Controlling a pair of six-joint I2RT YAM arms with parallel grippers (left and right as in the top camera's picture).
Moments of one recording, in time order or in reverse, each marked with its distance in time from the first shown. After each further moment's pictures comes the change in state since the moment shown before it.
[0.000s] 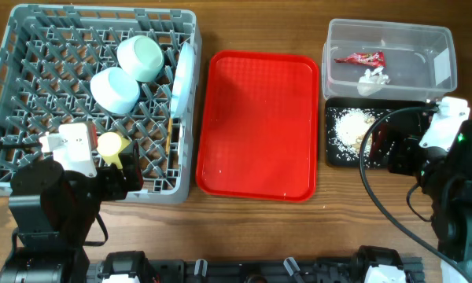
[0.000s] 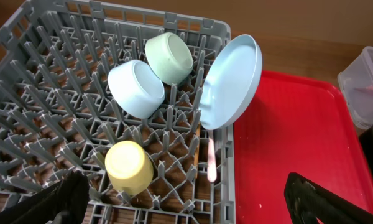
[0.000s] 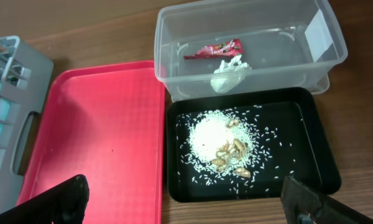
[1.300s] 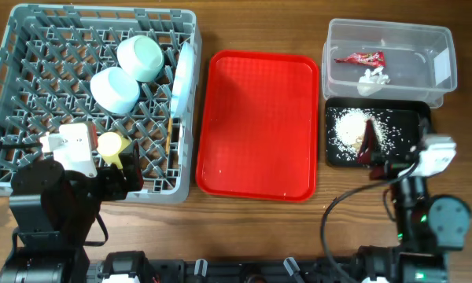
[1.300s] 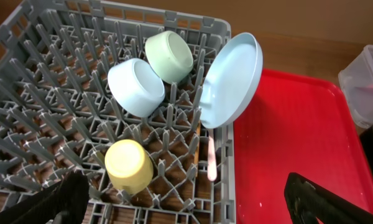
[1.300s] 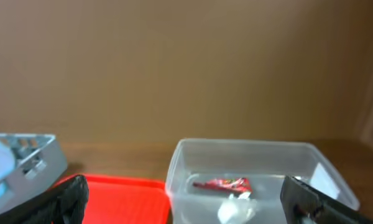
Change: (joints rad) left arm 0.000 0.000 -0.002 -0.003 0.000 0.000; right arm 0.053 -0.547 -0.763 0.979 -0.008 -0.060
